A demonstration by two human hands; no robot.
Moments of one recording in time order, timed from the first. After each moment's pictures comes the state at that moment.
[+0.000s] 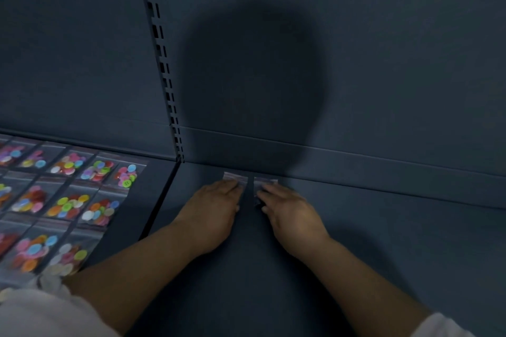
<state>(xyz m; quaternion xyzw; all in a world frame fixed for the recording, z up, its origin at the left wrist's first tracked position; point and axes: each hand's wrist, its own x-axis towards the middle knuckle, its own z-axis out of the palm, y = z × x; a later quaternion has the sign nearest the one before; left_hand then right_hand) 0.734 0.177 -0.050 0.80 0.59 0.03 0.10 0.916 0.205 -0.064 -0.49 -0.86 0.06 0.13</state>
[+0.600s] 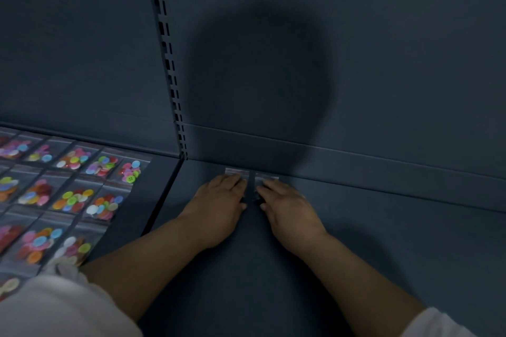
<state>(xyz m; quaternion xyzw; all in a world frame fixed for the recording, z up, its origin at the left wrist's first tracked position) 0.740 0.179 -0.048 0.78 0.62 0.02 0.11 0.913 0.210 -0.063 -0.47 -0.88 0.09 0.07</state>
